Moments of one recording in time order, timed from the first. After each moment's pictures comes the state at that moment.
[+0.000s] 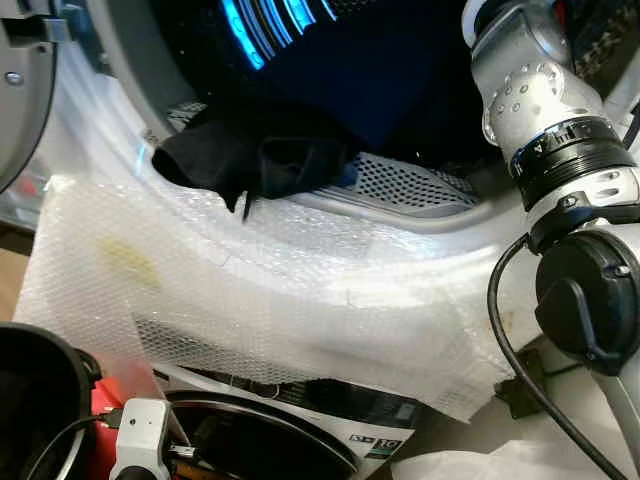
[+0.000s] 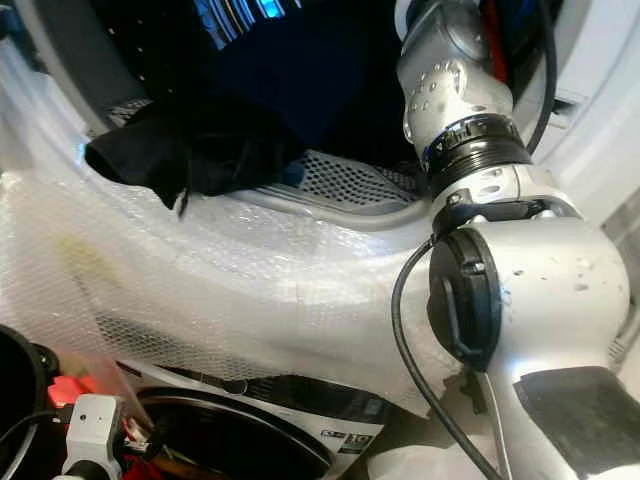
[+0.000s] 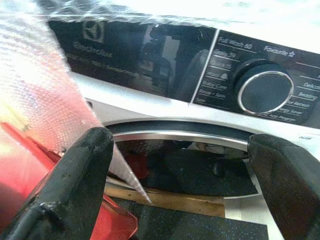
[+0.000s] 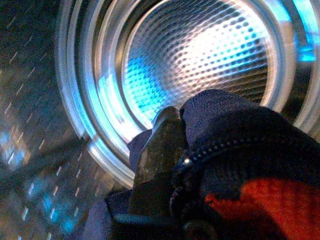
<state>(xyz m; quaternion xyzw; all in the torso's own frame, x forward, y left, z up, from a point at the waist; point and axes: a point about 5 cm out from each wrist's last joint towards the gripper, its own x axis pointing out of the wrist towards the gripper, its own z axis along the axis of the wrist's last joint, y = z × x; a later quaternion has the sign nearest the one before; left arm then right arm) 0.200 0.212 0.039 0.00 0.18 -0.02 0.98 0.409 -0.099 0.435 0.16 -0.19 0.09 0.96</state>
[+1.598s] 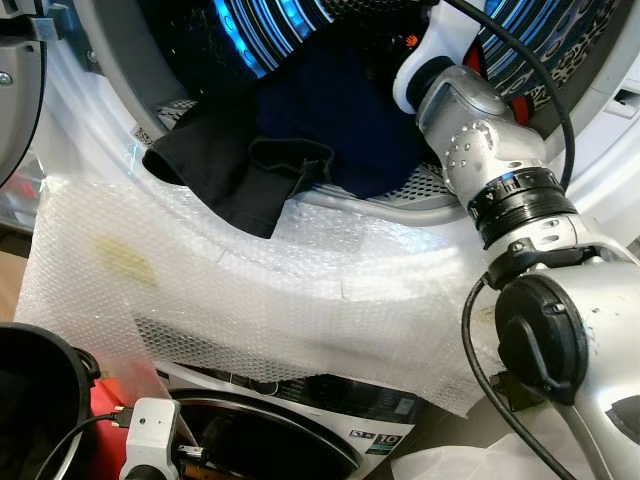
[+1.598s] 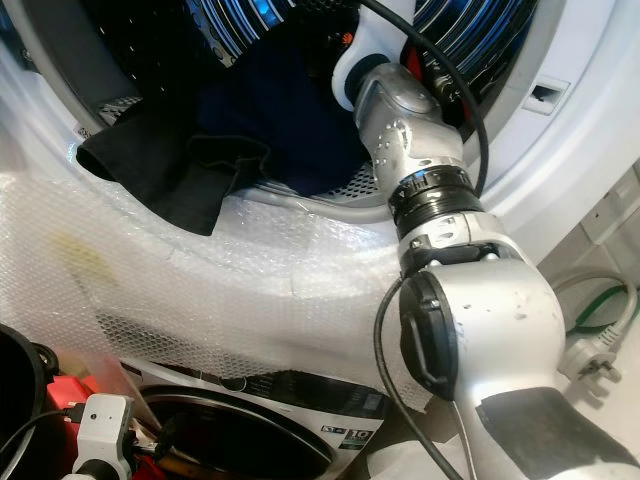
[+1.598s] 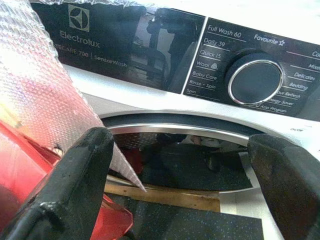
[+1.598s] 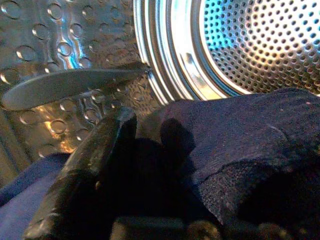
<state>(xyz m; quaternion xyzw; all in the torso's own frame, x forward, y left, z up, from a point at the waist) 0.205 0.203 0.034 0.00 0.19 -0.03 0.98 0.414 -0.081 0.389 0.09 -0.13 0.23 0.96</state>
